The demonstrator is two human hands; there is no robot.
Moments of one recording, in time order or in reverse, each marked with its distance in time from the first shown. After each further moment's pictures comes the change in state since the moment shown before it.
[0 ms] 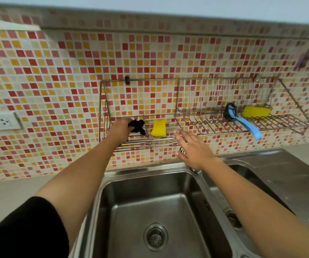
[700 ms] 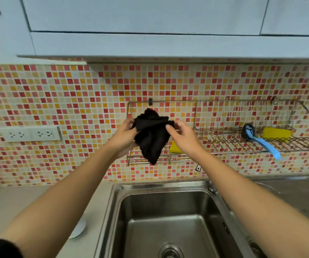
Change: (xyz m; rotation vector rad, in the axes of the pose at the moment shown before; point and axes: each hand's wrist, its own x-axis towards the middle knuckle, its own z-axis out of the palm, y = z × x) left_hand -0.065 0.017 -0.092 -1.273 -0.080 -0.141; right_hand 0.045 -0.091 -0.091 1.238 0.366 0.041
